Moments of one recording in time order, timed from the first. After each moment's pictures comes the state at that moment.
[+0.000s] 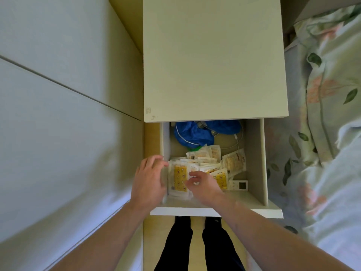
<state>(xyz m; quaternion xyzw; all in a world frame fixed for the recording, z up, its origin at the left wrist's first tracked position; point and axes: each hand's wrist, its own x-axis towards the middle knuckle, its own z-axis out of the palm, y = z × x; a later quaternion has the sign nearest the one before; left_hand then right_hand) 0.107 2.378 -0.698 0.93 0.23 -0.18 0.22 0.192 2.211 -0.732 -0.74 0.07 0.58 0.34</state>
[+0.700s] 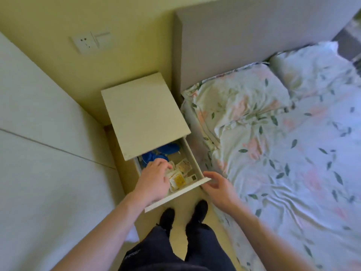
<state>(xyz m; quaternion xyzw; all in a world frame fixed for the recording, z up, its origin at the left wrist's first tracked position) 0.131 2.301 -0.361 0.93 -0.03 -0.24 0.26 0.107 2.065 -0.357 -0.83 0.19 0.30 0.43</state>
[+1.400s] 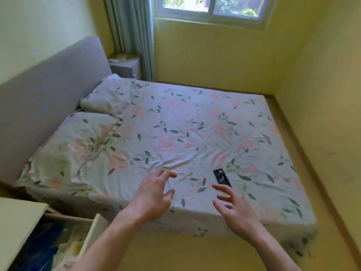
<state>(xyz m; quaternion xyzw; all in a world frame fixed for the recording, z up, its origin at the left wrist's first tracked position) -0.147 1.940 -0.188 0.79 -0.53 -0.23 0.20 -0.386 1.831 -0.200 -0.73 0.46 -0.12 0.50</state>
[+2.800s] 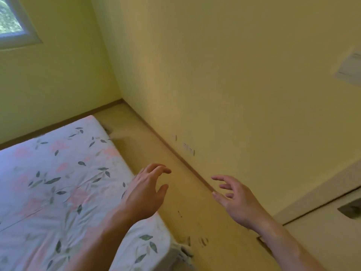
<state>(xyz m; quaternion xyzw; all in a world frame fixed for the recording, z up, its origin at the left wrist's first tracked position) -0.870 1.300 -0.165 0.53 -0.80 -0.23 0.14 -1.137 1.377 -0.179 -0.55 0.68 -0.29 0.39</state>
